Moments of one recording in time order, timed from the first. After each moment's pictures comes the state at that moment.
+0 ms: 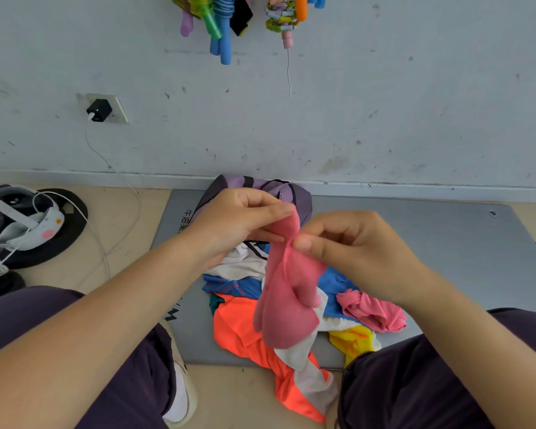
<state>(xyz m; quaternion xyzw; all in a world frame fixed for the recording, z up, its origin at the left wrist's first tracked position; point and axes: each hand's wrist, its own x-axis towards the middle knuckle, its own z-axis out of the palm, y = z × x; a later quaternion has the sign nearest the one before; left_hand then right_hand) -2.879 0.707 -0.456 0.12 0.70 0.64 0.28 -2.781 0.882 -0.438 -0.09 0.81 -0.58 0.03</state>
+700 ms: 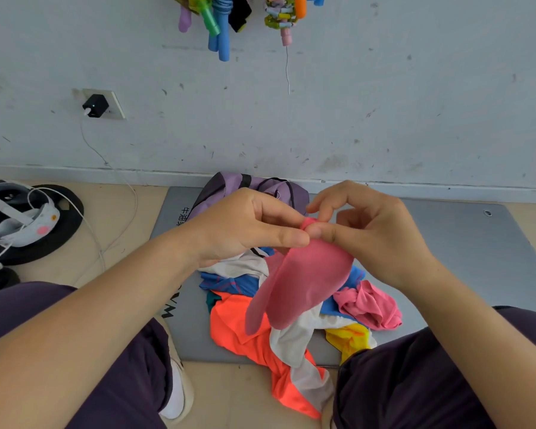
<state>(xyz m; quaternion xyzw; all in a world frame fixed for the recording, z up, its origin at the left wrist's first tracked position) -2.867 0.706 -0.435 0.27 0.67 0.59 0.36 -2.787 0.893 -0.436 -0.05 0.81 -0.57 -0.08</state>
